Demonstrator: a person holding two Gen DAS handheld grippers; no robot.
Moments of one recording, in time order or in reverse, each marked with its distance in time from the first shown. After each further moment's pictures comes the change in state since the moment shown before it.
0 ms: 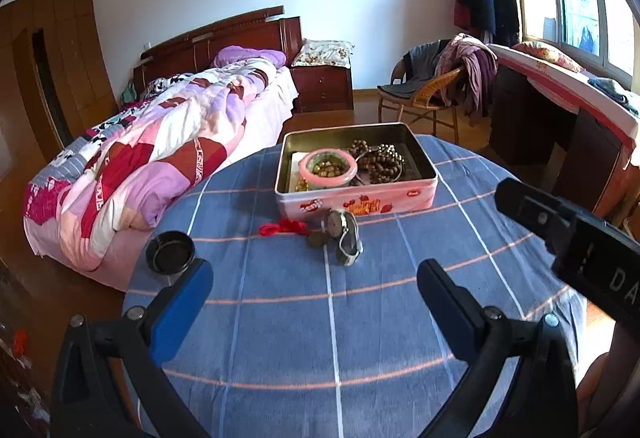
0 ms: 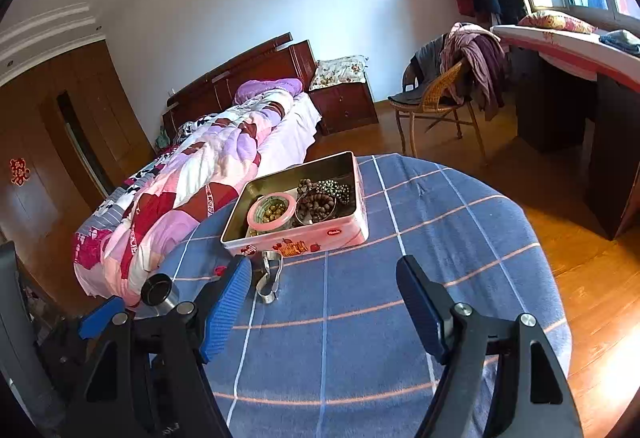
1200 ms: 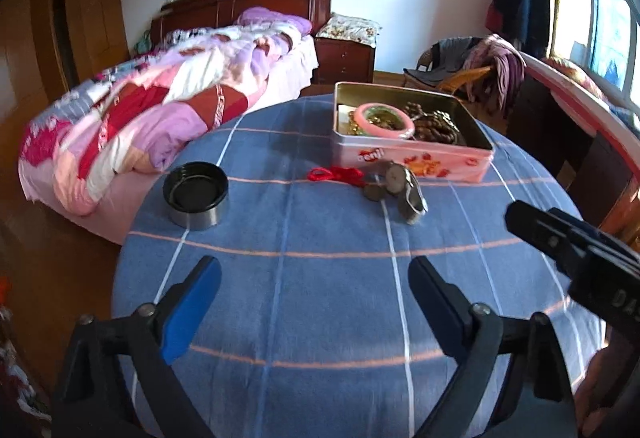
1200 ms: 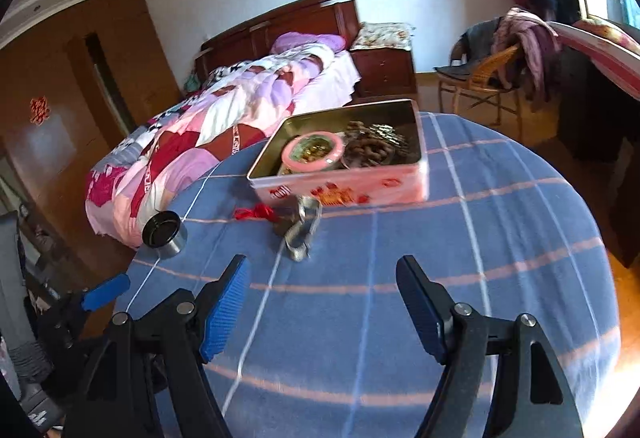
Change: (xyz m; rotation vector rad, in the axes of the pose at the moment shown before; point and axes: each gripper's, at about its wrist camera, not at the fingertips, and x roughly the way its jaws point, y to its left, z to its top) left arm 0.036 0.066 -0.035 -0.161 0.108 -0.030; right arm 0.069 0.035 -0.022 -0.163 0.171 0.098
